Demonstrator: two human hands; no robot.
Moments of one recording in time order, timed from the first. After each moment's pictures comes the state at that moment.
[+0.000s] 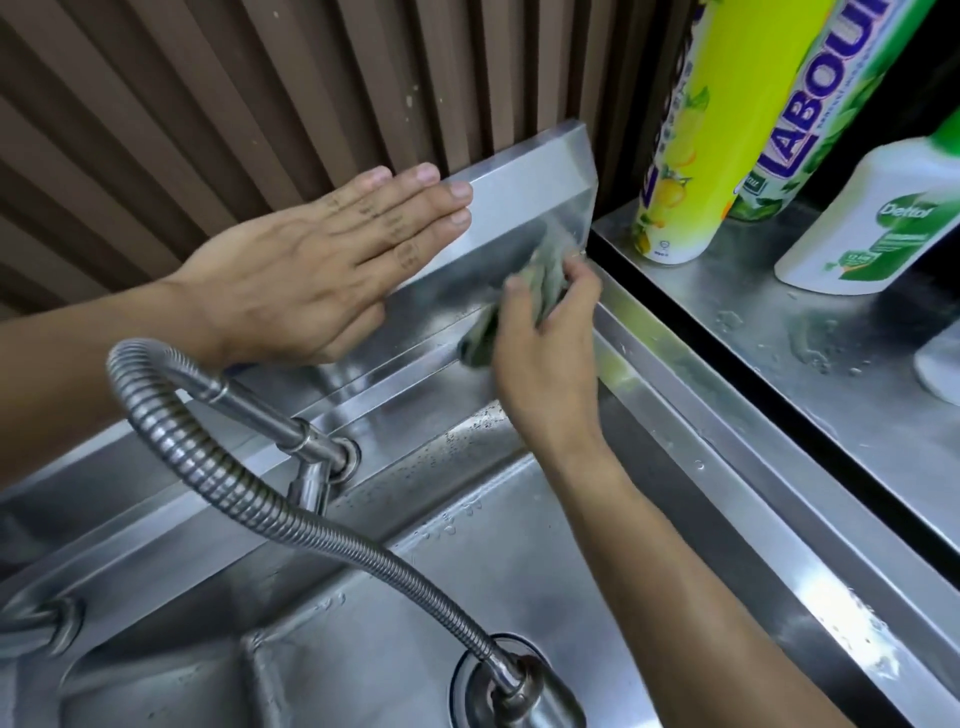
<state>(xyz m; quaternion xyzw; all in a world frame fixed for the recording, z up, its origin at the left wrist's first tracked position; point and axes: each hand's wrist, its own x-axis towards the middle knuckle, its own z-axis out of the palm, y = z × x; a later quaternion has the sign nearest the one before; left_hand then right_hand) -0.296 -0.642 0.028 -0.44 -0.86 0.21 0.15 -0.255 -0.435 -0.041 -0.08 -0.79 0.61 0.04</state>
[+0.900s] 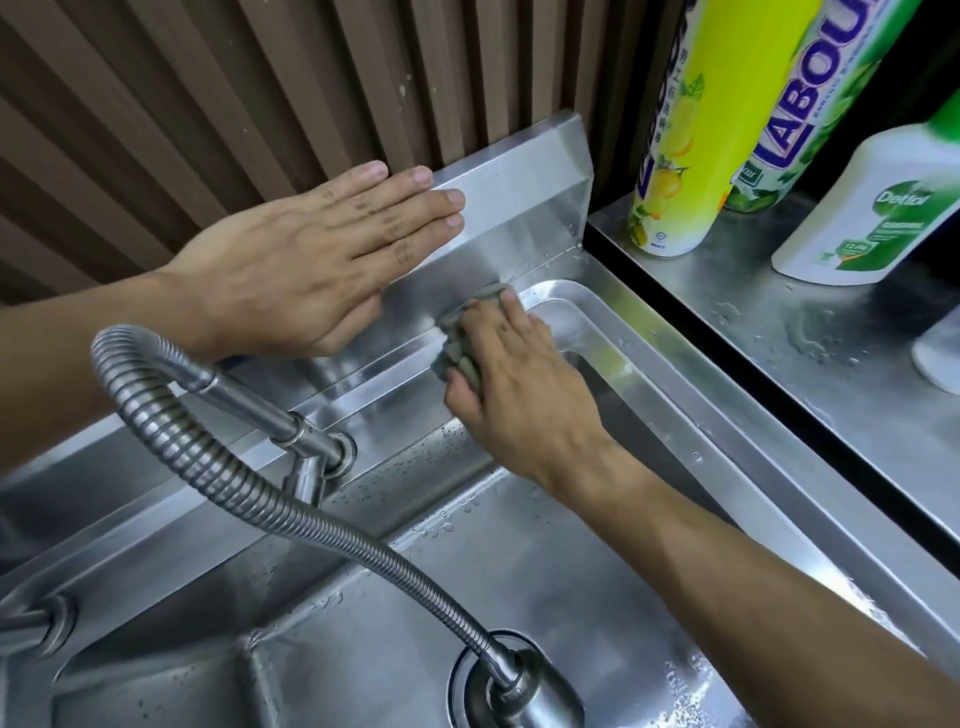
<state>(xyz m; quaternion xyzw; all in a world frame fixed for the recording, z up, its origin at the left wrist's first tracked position) -0.298 -0.644 0.026 -0.44 -0.85 0.23 0.15 -0.255 -0.423 -0.091 0.25 -0.93 0.25 0.06</state>
